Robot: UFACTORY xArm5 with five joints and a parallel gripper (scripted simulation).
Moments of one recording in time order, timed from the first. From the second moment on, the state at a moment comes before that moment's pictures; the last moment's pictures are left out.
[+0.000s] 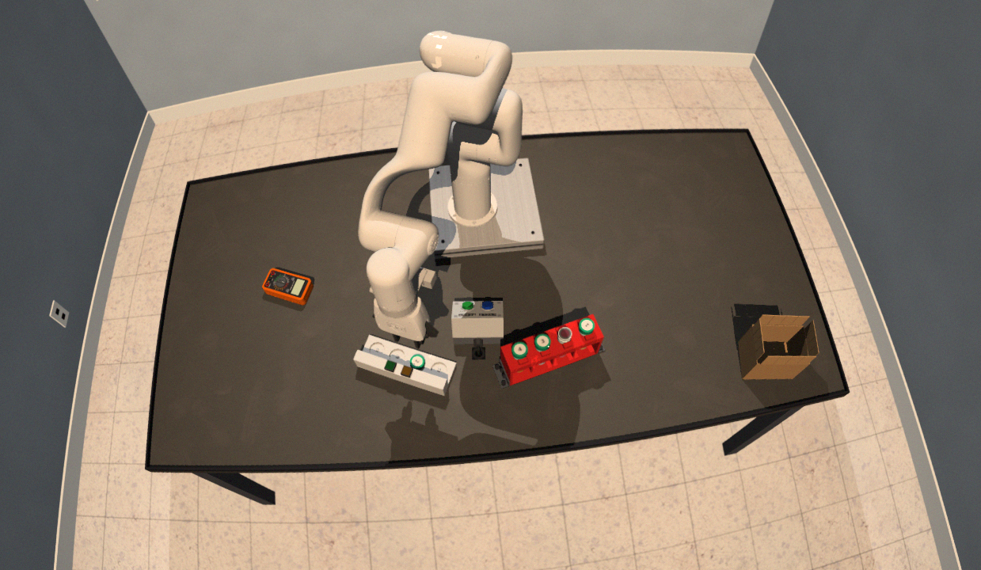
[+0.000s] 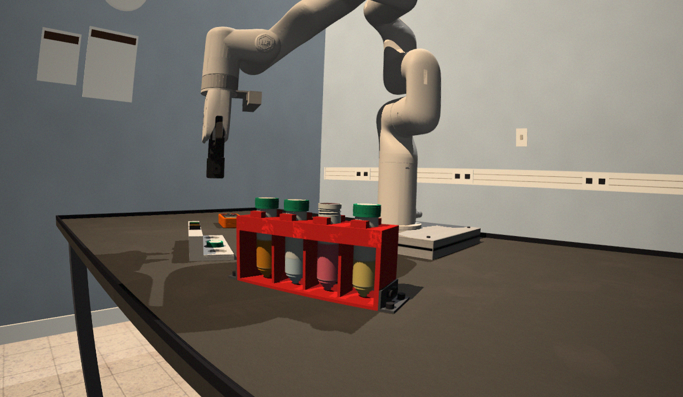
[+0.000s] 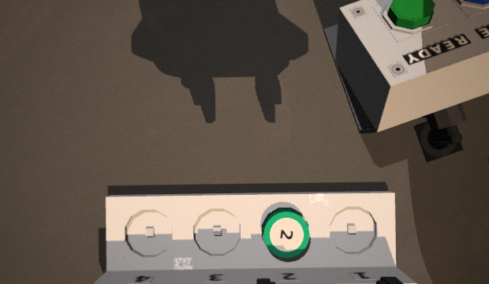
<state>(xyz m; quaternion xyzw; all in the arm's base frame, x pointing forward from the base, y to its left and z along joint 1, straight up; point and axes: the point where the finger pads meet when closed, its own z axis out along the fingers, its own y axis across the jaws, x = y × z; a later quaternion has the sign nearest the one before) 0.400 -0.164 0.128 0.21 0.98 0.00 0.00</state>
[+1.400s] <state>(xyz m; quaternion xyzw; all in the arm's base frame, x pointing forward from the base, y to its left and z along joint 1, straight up) 0.305 -0.011 0.083 0.74 0.68 0.00 0.00</state>
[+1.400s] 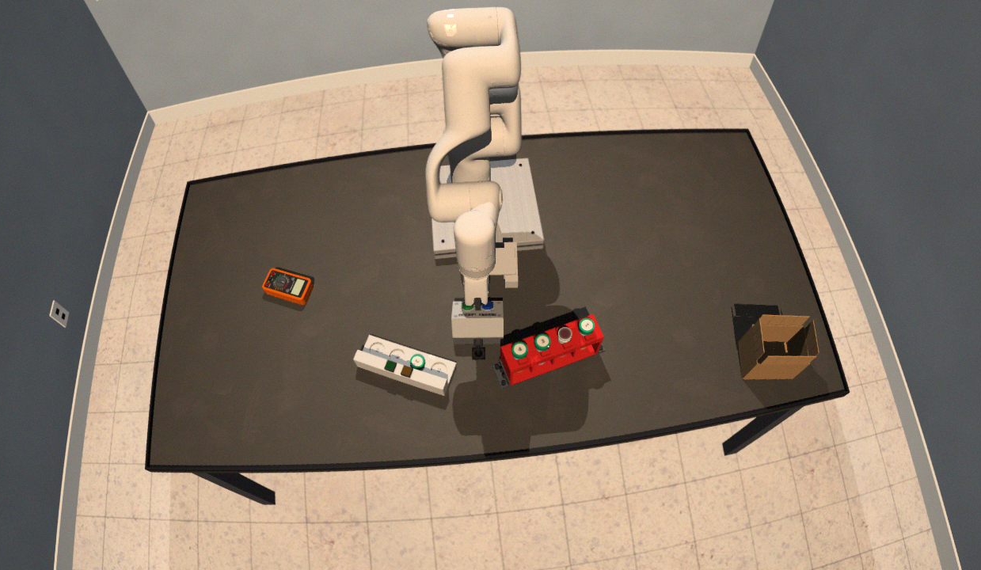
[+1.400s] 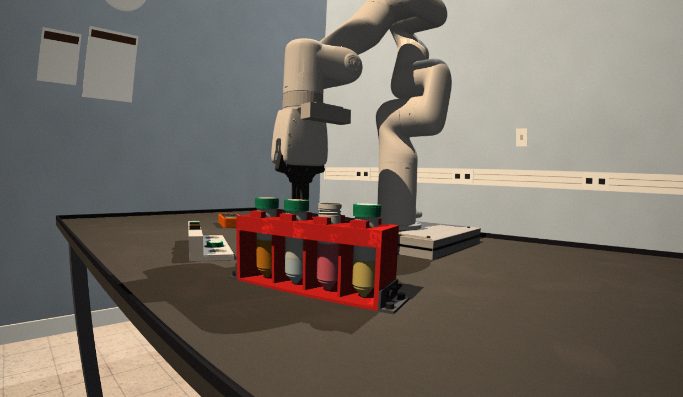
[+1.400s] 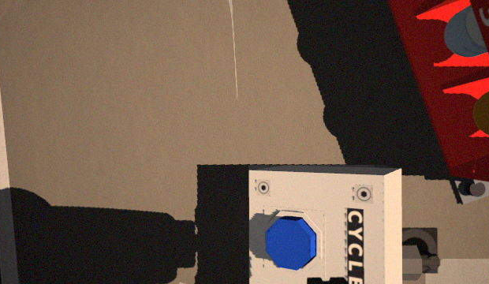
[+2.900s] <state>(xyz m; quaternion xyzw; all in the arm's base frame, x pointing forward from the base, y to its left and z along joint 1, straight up) 0.295 0.009 0.059 0.74 0.67 0.00 0.00</state>
